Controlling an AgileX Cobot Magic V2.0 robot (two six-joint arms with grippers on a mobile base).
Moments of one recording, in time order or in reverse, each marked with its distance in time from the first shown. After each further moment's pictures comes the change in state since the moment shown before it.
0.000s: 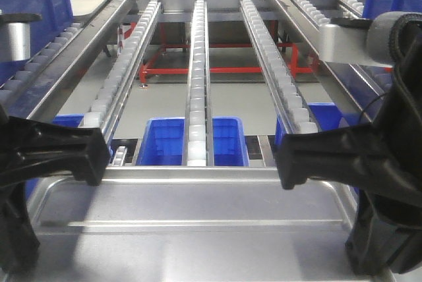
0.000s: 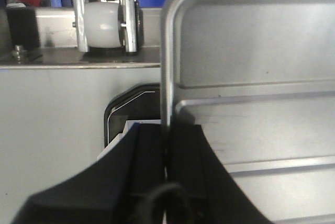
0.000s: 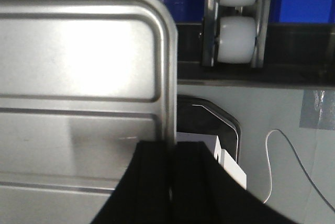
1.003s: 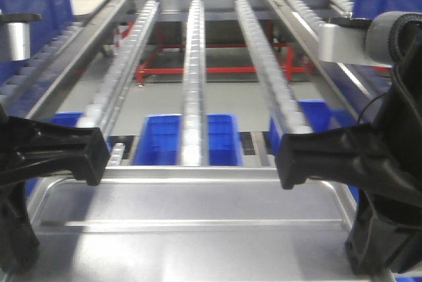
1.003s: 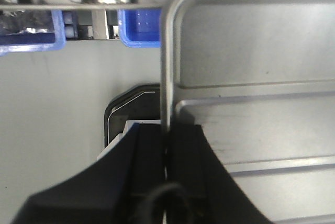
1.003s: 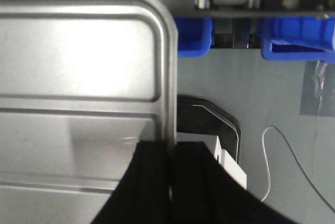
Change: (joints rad) left arm 0.000 0.000 0.000 0.000 -0.002 0.000; right arm 0.000 0.000 0.000 0.000 0.002 0.000
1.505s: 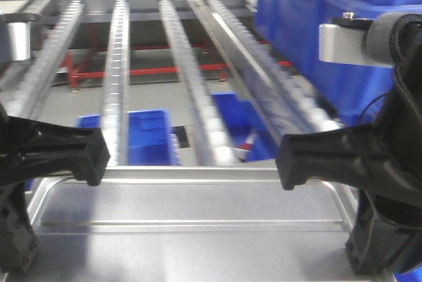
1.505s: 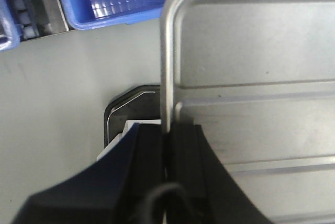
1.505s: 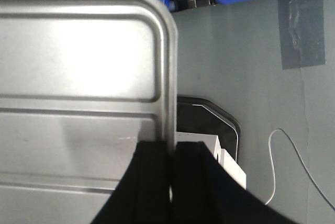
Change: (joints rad) left arm 0.000 0.000 0.000 0.000 0.000 0.000; right arm 0.000 0.000 0.000 0.000 0.002 0.000
